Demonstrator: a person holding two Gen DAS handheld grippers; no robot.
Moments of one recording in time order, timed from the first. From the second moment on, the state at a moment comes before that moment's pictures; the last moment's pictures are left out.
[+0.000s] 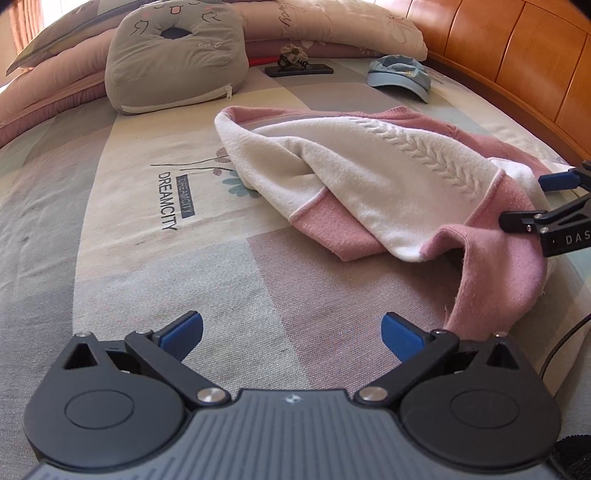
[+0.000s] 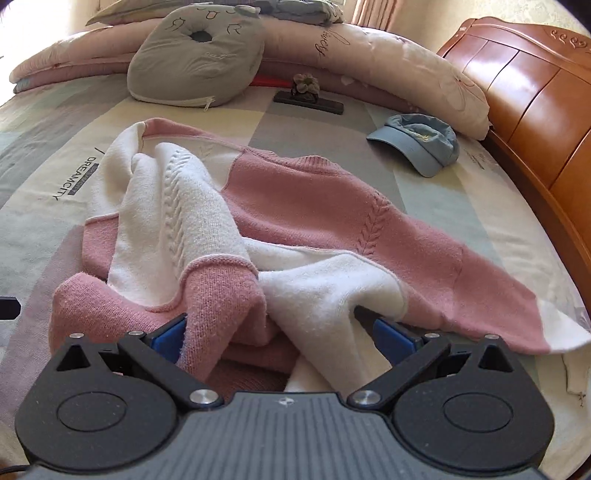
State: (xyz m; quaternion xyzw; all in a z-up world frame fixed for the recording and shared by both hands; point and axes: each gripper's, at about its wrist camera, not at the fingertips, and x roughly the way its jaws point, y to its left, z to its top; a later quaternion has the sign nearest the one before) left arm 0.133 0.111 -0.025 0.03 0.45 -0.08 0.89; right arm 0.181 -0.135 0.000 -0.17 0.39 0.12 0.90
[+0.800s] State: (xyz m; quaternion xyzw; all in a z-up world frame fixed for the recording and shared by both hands) left arm 0.146 0.100 -0.042 0.03 0.46 -0.10 0.88; right arm 0.196 -0.188 -0.068 0.02 0.43 0.16 0.89
